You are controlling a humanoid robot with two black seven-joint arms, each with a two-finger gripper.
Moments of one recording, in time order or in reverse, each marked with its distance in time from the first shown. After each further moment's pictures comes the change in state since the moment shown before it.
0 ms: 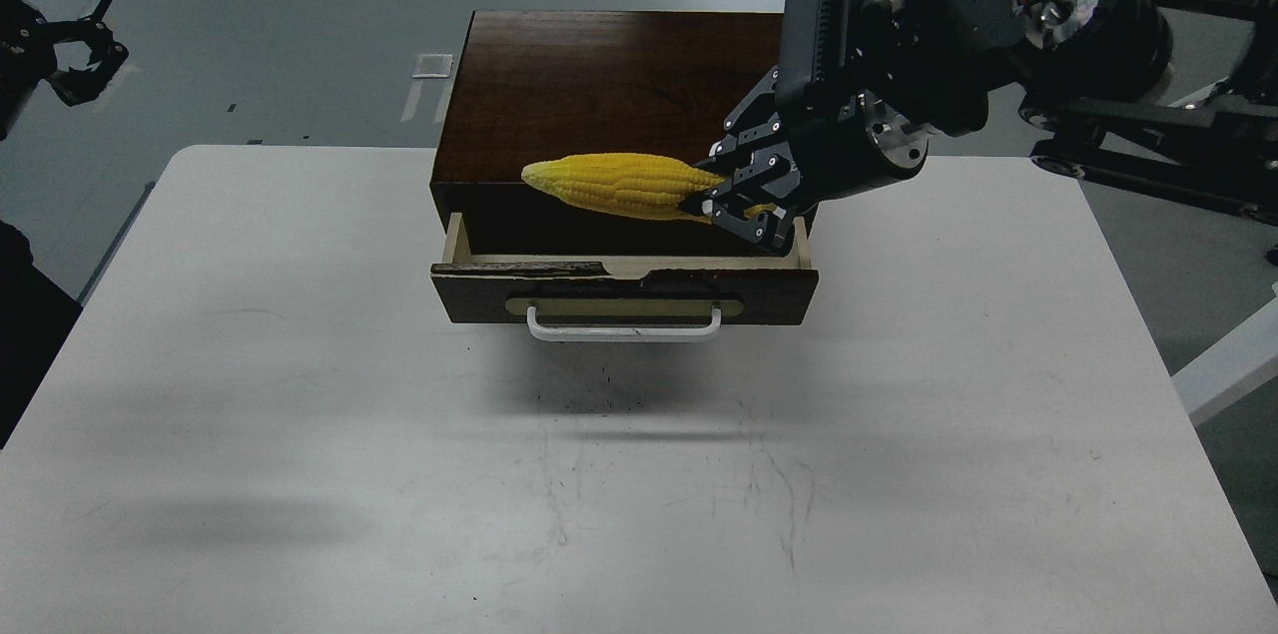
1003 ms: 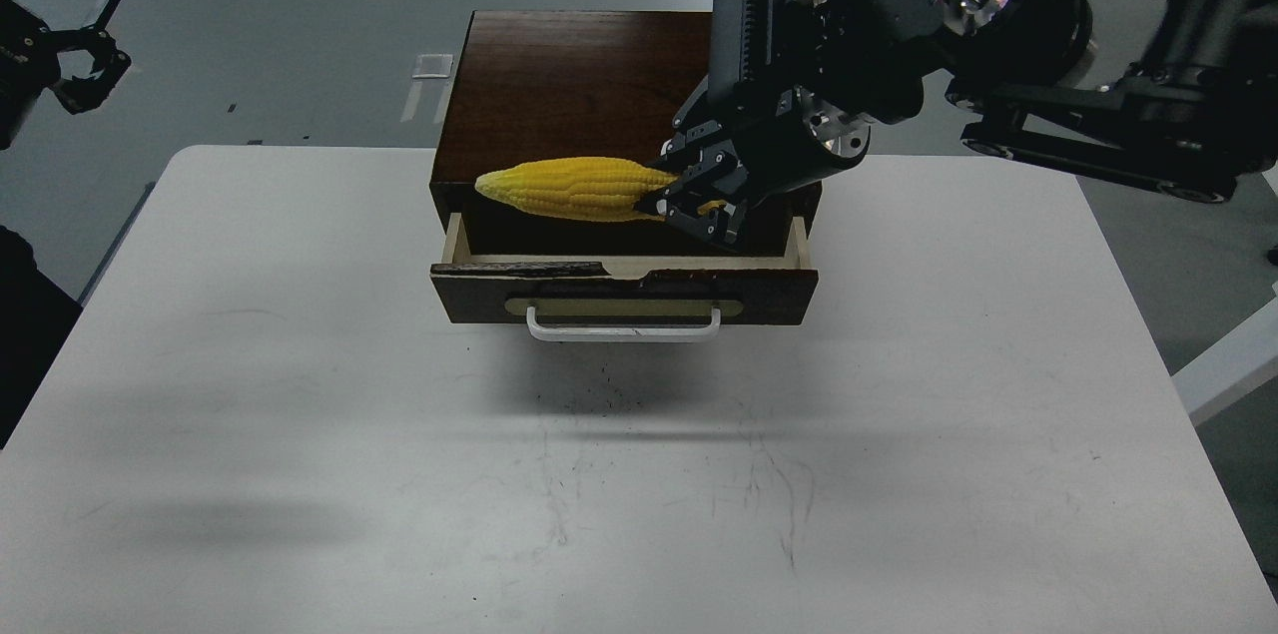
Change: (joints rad) left arm 0.014 -0.004 0.000 0.003 -0.002 0.000 -0.003; right arm 0.022 0.134 -0.004 -0.108 -0.003 0.001 0.015
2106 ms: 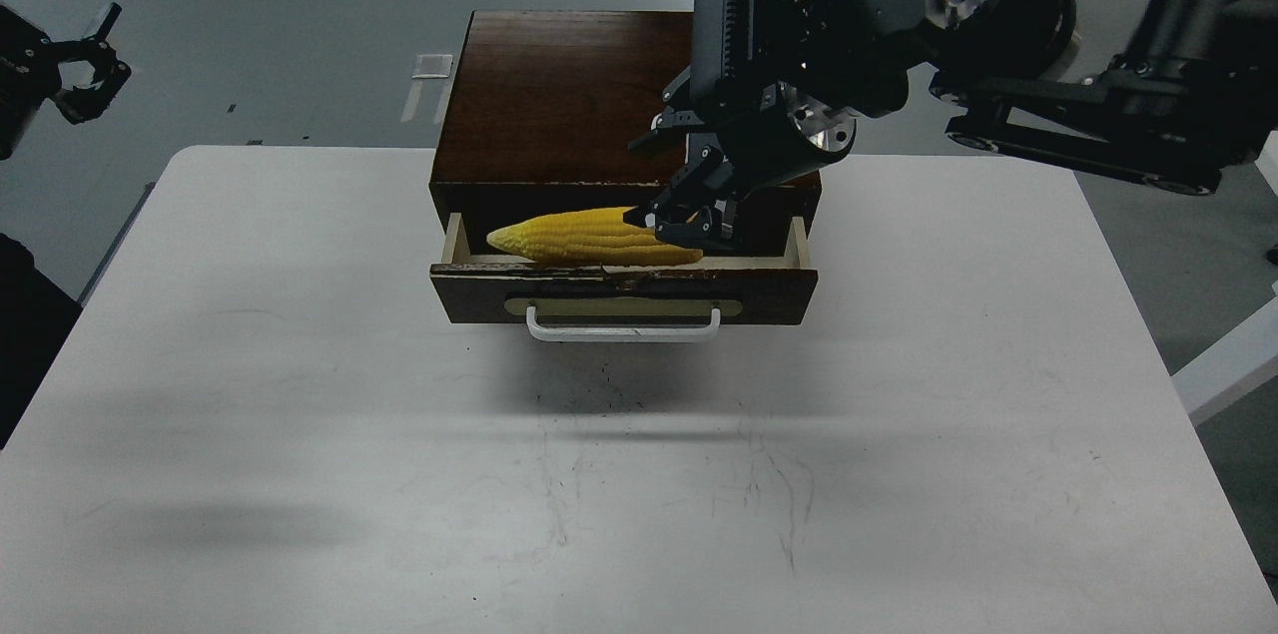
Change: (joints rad) left arm 0.013 0.000 0.000 0.001 -0.006 0.000 -0.003; right arm 0.019 0.020 0.003 -0.007 -0.002 0.002 -0.002
